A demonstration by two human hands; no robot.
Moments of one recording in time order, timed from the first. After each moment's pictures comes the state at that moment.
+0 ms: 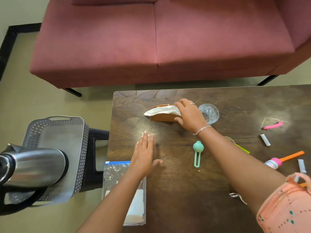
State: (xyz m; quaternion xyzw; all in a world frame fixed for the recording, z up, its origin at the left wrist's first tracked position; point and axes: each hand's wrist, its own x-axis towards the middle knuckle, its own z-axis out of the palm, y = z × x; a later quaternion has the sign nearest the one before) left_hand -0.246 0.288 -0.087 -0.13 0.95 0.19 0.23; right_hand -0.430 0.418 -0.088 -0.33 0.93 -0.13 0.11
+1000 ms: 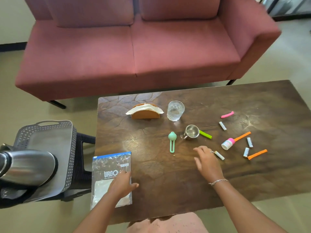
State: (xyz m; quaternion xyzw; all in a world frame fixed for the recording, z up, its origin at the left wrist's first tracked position) left_hand -0.127 0.321 -0.070 -0.19 0.89 0.21 0.36; right_hand -0.246 0.611 -0.071 -0.16 0.97 -0.18 0.07
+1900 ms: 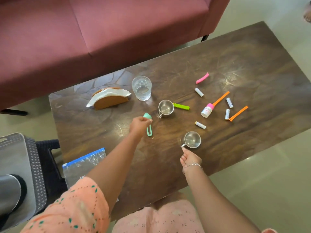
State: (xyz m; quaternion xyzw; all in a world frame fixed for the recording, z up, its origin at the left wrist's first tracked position) left_hand -0.306 0.441 -0.103 -0.31 0.75 0.51 0.27; right_hand -0.206 0.609 -0.124 0.65 0.39 -0.64 0.09
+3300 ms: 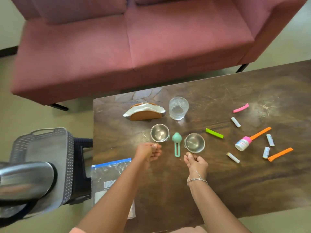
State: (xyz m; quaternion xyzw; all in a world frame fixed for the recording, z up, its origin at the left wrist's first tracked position) left_hand -0.274 0.370 -0.066 -0.43 0.59 0.64 0.24; right_hand -0.257 0.523 -0.098 0.43 0.54 -0.72 0.07
